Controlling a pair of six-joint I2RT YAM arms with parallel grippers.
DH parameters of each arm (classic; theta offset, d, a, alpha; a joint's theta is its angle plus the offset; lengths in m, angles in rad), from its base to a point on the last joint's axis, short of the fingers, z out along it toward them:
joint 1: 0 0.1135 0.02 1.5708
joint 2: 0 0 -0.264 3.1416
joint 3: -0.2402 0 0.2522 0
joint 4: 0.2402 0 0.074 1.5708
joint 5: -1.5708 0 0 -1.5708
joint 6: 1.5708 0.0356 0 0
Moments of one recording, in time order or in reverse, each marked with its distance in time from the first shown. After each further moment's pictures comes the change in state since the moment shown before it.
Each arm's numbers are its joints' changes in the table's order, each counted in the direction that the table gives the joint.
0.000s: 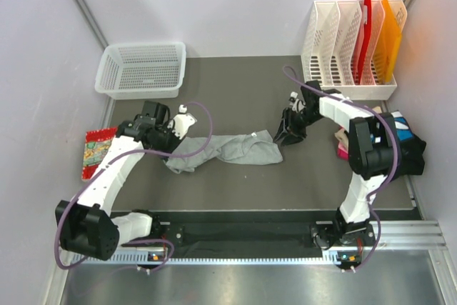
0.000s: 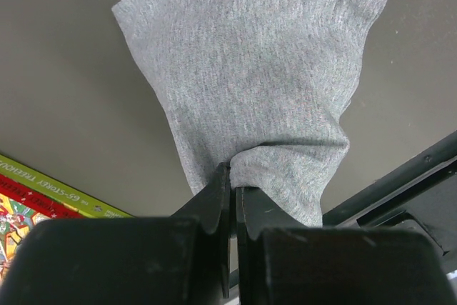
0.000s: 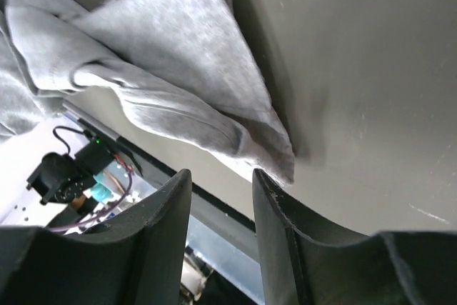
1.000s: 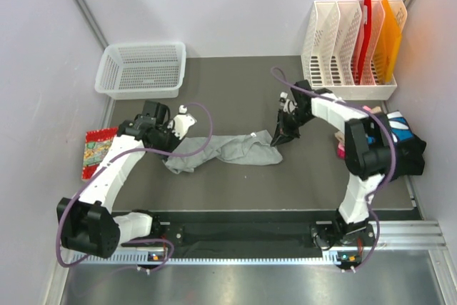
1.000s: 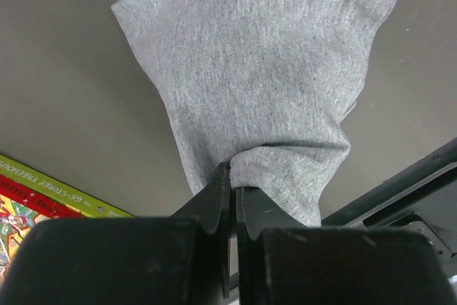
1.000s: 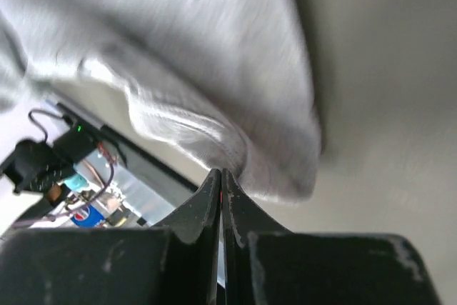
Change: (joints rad) left arm 0.006 -0.024 0.004 -0.011 0.004 0.013; right arm 0.074 -0.044 -0.043 0.008 -0.016 -0.032
